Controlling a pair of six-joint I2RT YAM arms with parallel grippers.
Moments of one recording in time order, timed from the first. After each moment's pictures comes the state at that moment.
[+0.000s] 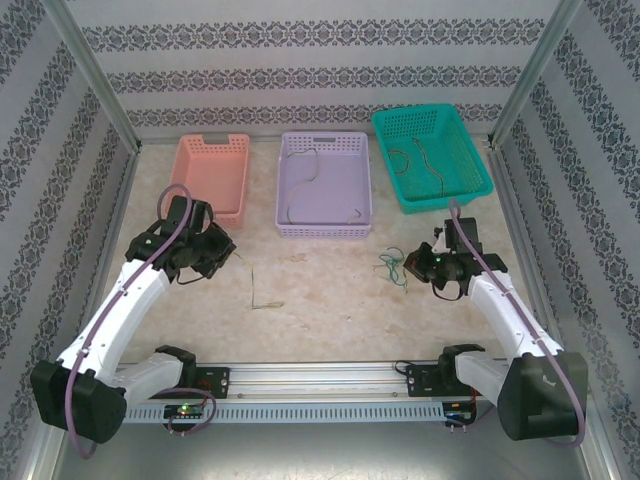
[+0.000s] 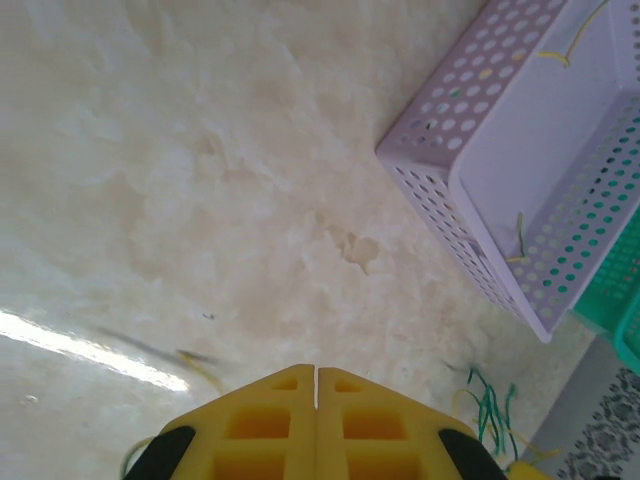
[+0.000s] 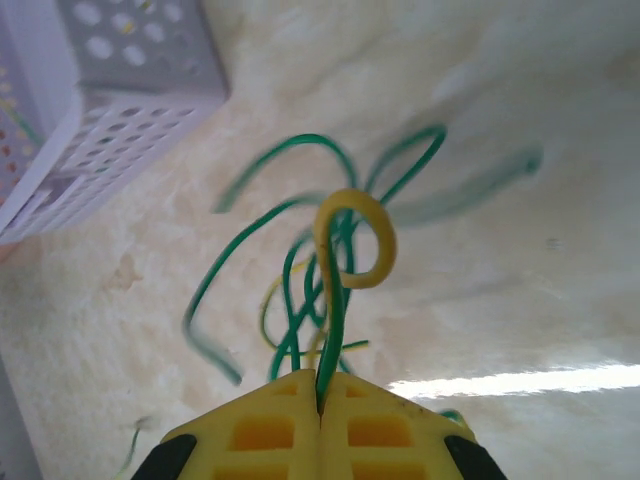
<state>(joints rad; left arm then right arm) -0.23 1.07 0.98 -0.90 0.18 -1.13 0.04 1.06 0.65 -0.63 -0.43 0.70</state>
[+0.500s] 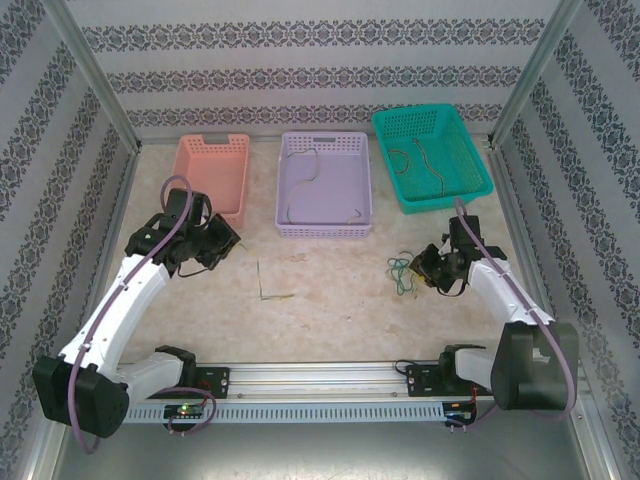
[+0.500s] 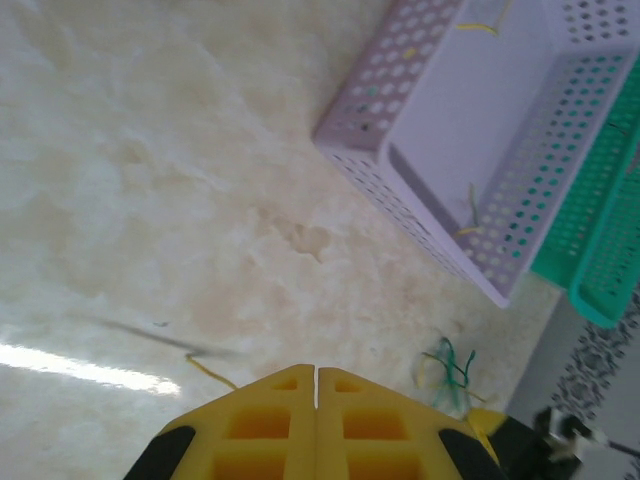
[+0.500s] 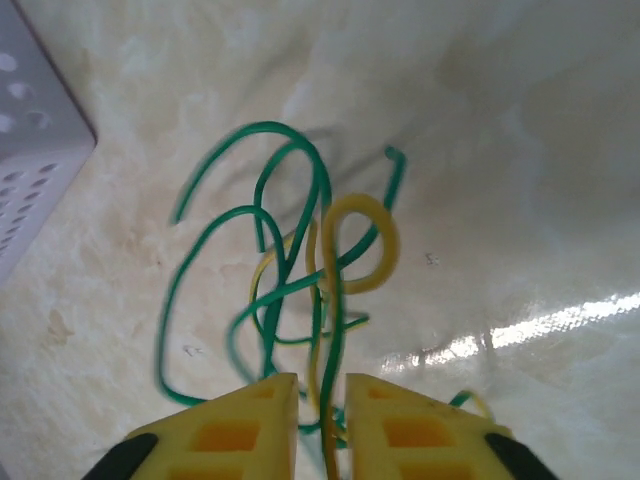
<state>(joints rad) -0.21 1.10 1.01 -0.81 0.29 -1.06 -0.04 1.21 0.66 -0.65 -0.42 0.72</state>
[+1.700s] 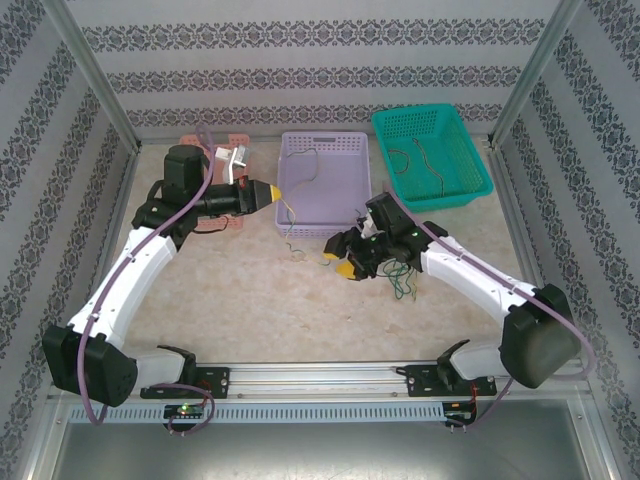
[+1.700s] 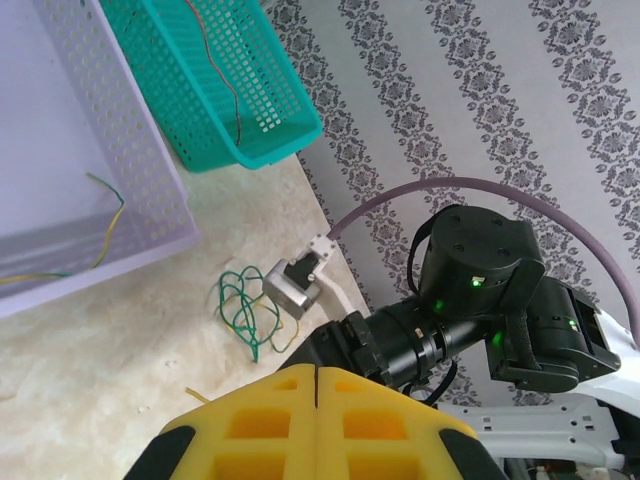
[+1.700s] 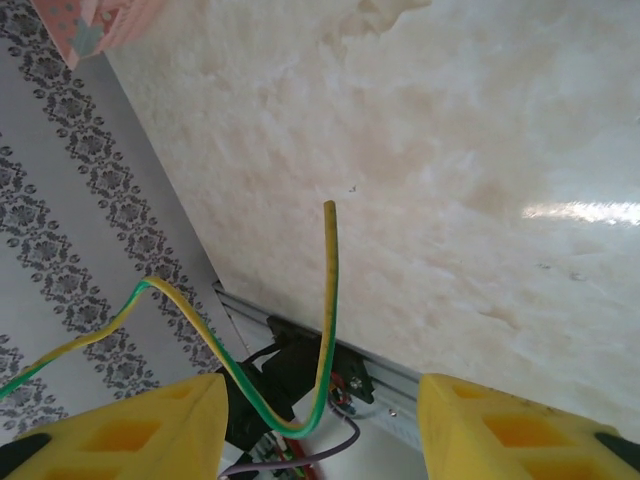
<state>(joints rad) -0.23 1.26 1.20 -0.40 0.87 -0.58 0.55 1.37 0.96 -0.50 -0.66 1.20</state>
